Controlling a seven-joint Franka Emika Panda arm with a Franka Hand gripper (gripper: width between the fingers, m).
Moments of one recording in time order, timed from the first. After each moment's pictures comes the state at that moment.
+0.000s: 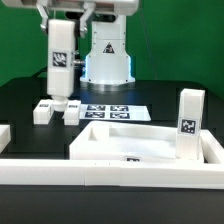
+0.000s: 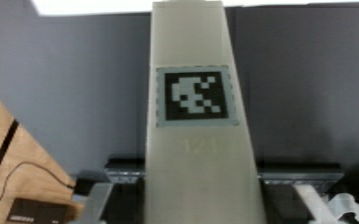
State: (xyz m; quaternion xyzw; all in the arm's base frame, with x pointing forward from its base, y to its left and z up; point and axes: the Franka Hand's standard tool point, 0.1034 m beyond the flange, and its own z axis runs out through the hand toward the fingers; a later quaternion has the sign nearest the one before) arm 0.612 -0.091 0.197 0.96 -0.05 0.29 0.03
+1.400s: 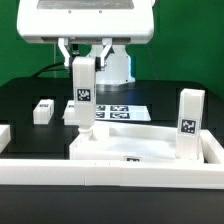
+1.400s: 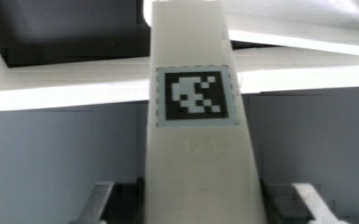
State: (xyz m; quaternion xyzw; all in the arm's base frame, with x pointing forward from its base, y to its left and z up) arm 0.600 -0.071 0.146 0.97 -0.05 0.22 0.00
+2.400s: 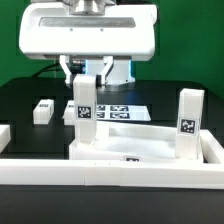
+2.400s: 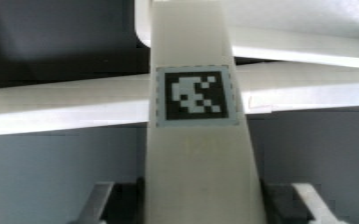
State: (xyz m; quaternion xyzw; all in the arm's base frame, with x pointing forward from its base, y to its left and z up) arm 0.609 -0.069 0.126 0.97 -0.06 0.25 0.03
